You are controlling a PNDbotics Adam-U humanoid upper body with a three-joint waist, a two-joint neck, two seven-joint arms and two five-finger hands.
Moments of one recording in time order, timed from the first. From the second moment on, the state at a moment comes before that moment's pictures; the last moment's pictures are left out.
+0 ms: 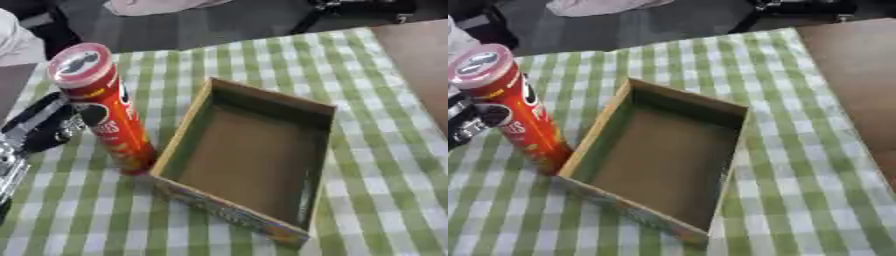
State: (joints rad) left arm -0.64 0.51 -0.11 -1.42 -0.01 -0.18 -0.40; right arm -0.42 -0.49 -0.42 -1.53 -0.38 -0.09 0.08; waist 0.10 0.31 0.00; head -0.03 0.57
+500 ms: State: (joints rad) left arm -0.63 0.50 -0.11 -1.43 -0.02 -0.18 -0.39; right arm -0.42 -0.49 -0.42 -1.53 -0.38 -0.09 0.08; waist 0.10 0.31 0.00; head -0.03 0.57
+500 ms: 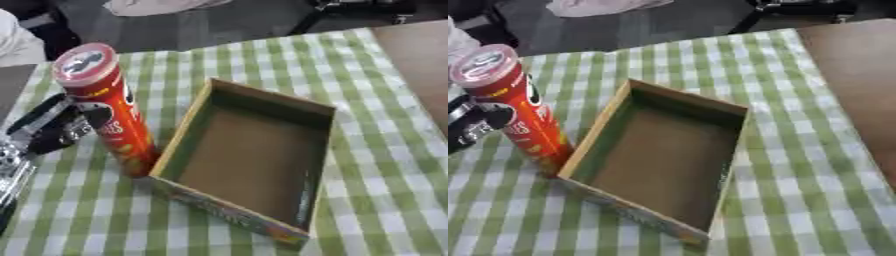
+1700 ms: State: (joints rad) left arm -0.62 0.47 -0.13 -1.44 0.02 -0.20 -0.34; right arm -0.43 -0.49 -0.42 -1.52 -0.38 -0.09 0.08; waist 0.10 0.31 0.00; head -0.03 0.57
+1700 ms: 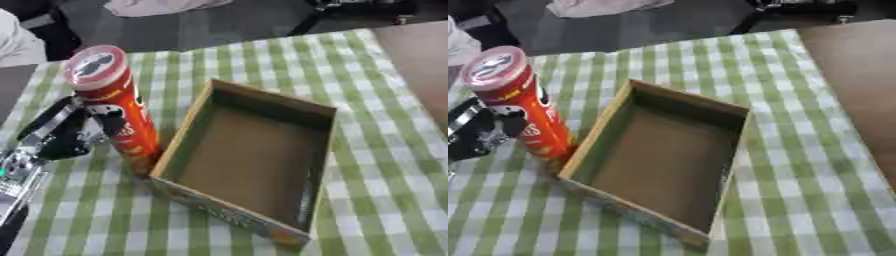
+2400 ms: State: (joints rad) left arm -0.63 0.46 -0.13 -1.44 0.06 -0.15 -0.32; right arm -0.43 -0.49 -0.42 -1.51 -0.38 -0.08 0.08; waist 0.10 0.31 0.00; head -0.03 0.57
